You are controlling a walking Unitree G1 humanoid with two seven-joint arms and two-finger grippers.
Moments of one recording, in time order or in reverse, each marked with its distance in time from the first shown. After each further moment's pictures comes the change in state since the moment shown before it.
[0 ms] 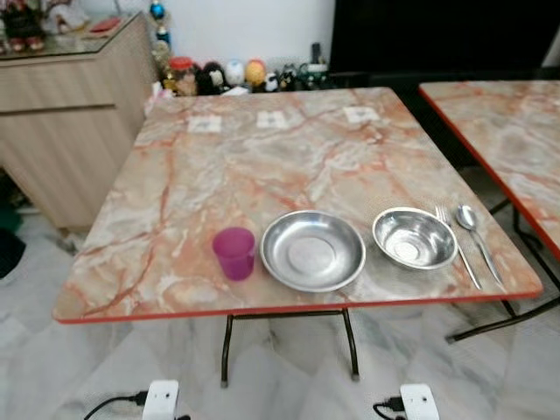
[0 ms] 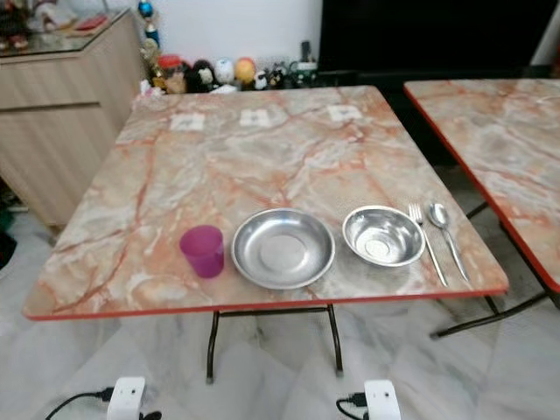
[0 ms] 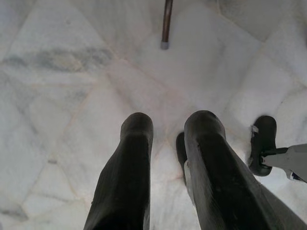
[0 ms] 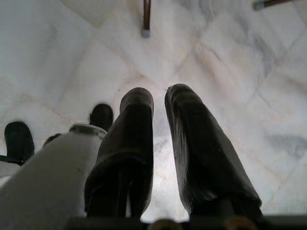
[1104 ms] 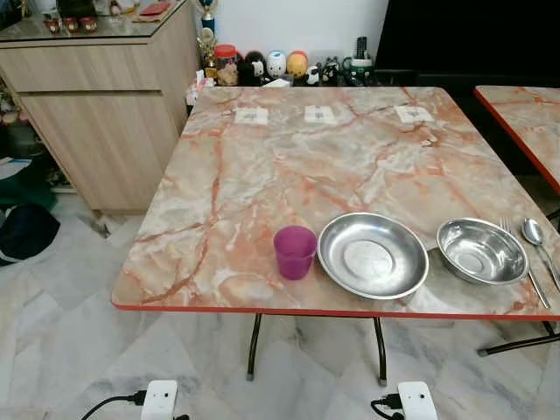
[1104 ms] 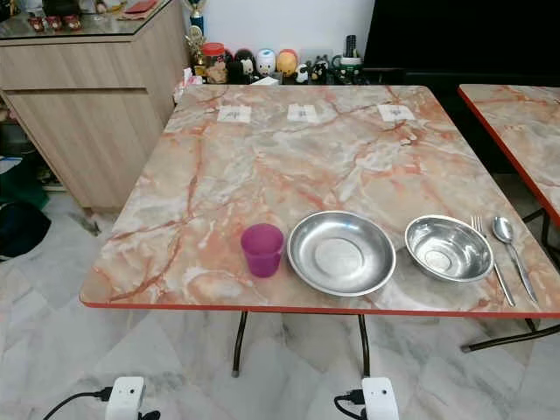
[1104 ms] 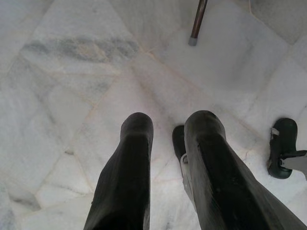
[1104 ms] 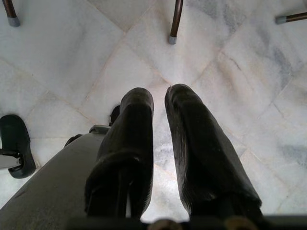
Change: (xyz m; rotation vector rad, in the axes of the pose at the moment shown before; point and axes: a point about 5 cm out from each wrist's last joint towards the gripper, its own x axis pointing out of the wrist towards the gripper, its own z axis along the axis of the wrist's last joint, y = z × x) left arm 0.000 0.002 0.001 0.000 -0.002 0.004; right arm 0.000 0.002 0.000 0.000 -0.001 0.005
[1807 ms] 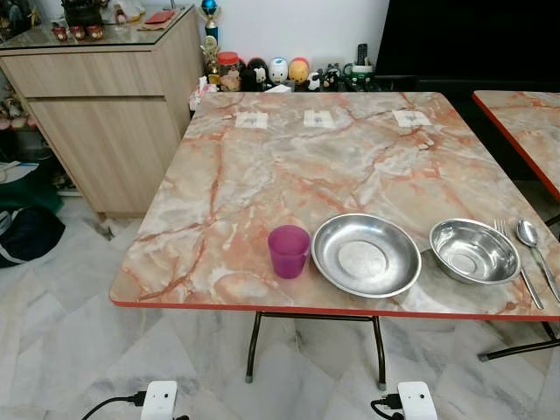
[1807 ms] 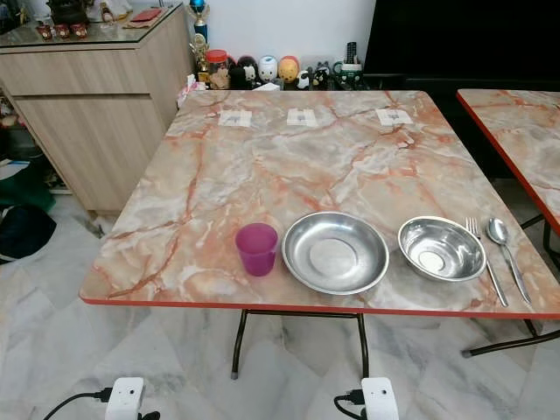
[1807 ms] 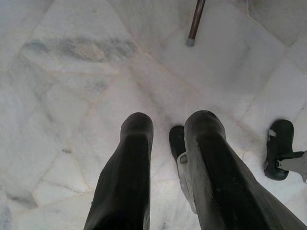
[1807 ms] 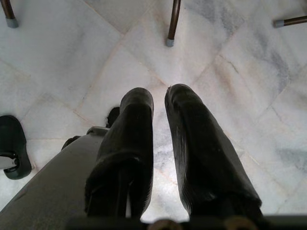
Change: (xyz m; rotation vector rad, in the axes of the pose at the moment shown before) left arm 0.000 0.000 -0.001 0.000 0.002 0.000; right arm 0.000 0.000 0.000 0.000 0.000 0.000
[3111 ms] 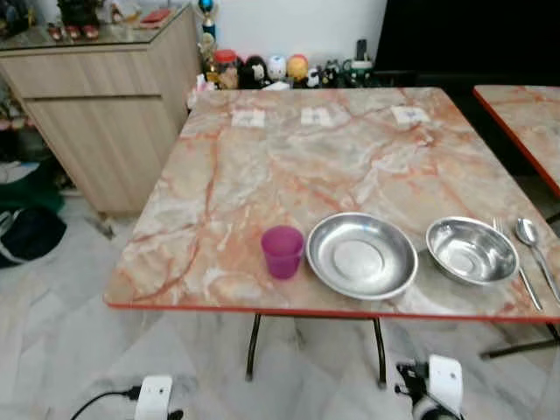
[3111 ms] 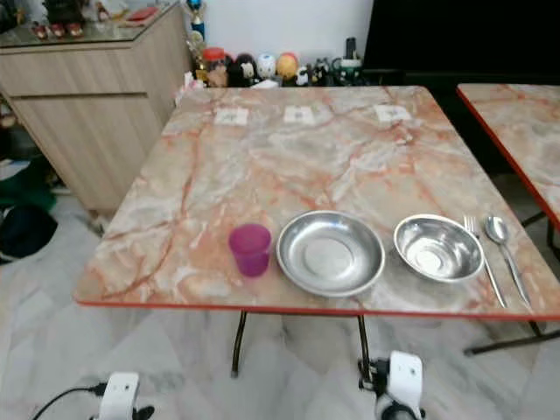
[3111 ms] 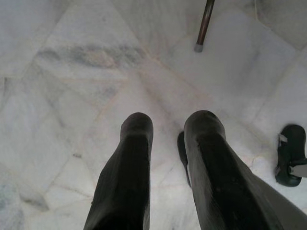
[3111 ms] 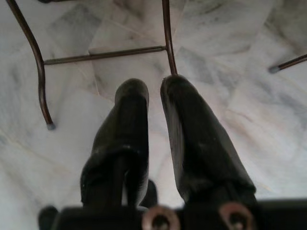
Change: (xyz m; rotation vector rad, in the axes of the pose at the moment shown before) left arm 0.000 0.009 0.008 0.029 -0.033 0.019; right arm -0.023 -0.020 0.026 0.241 -0.402 0.032
